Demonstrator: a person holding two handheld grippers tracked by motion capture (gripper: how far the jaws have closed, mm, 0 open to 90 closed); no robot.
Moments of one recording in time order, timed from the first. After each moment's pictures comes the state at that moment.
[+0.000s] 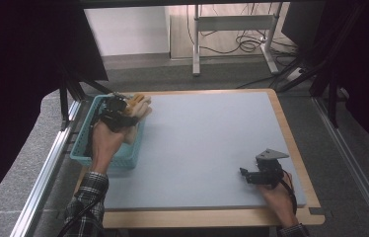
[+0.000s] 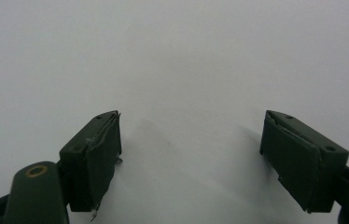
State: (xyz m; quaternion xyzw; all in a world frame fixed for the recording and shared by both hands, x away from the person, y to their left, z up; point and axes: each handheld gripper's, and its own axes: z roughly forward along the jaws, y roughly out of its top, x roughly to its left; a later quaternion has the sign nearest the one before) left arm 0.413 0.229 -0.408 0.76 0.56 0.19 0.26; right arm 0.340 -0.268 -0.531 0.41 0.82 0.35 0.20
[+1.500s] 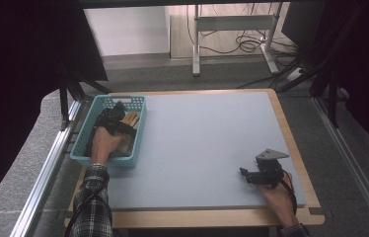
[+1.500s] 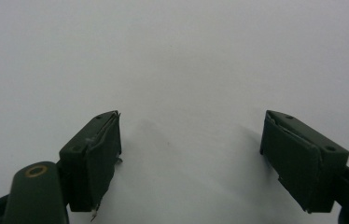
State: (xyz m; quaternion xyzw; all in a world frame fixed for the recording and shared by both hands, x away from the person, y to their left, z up) left arm 0.465 0.257 -0.489 0.77 0.61 0.08 0.16; right arm 0.340 -0.268 -0.531 0.41 0.82 0.35 0.20
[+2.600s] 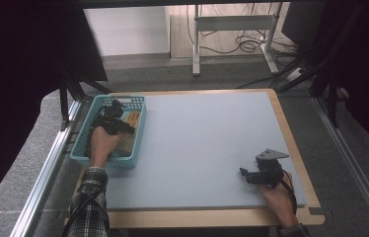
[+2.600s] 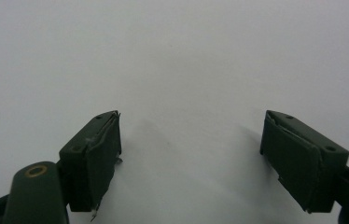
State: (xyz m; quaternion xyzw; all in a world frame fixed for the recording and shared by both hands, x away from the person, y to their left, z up) left arm 0.451 0.256 -0.470 0.77 0.60 0.09 0.22; right arm 0.340 -0.268 -0.531 0.41 0.82 0.35 0.20
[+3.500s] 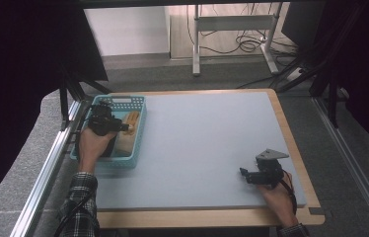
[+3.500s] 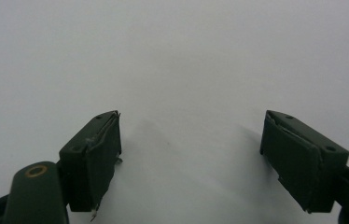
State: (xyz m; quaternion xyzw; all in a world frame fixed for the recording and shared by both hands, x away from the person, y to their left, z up) left arm 0.427 0.281 -0.453 0.75 0.59 0.14 0.27; right arm 0.340 -0.268 -0.531 0.41 0.82 0.35 0.20
